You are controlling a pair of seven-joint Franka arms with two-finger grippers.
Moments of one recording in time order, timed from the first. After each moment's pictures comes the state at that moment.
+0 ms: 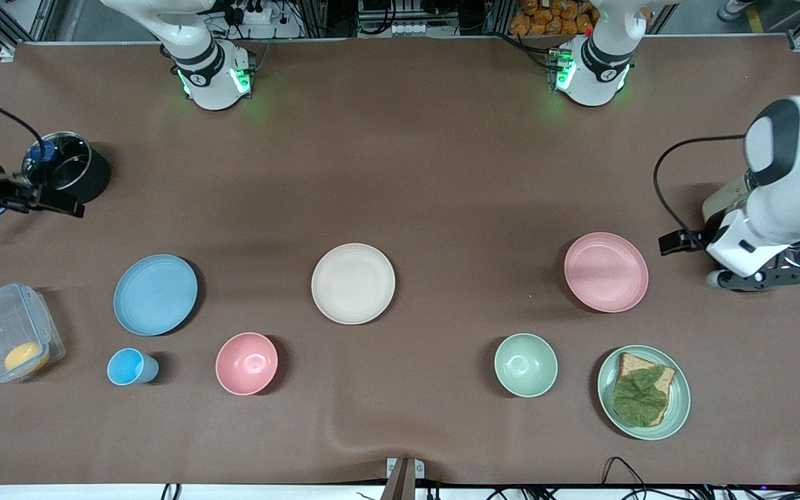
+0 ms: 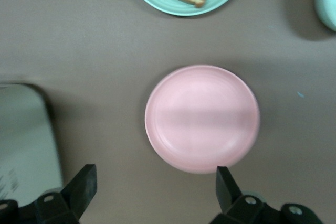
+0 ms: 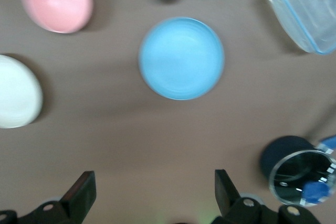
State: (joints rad) left arm 0.11 0.20 -0.12 -1.92 0.06 2.07 -0.08; right arm -0.05 0.21 -0.03 -1.48 0.00 1.48 0.05
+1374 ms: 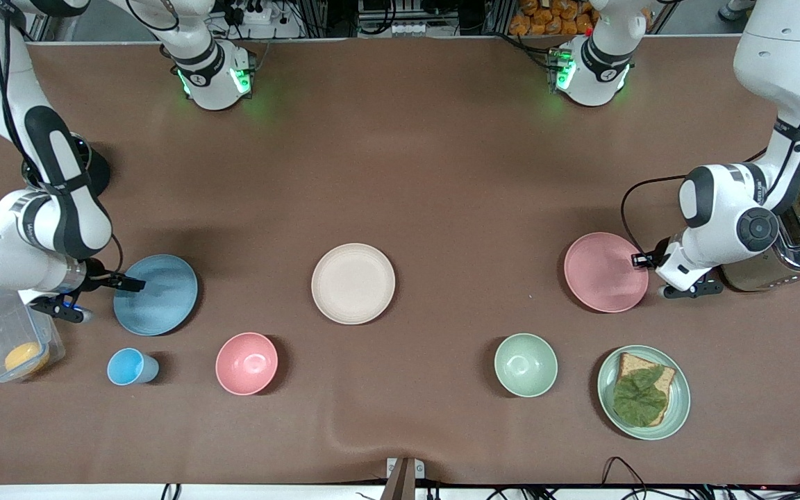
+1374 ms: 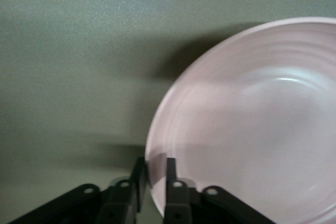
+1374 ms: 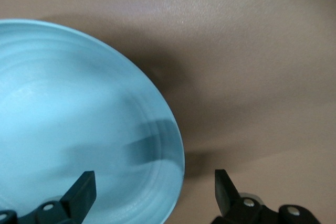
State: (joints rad) left arm 0.19 0.45 -0.12 -2.10 0.06 2.41 -0.06; right arm -0.21 0.58 -0.03 -1.88 0.04 2.27 0.03
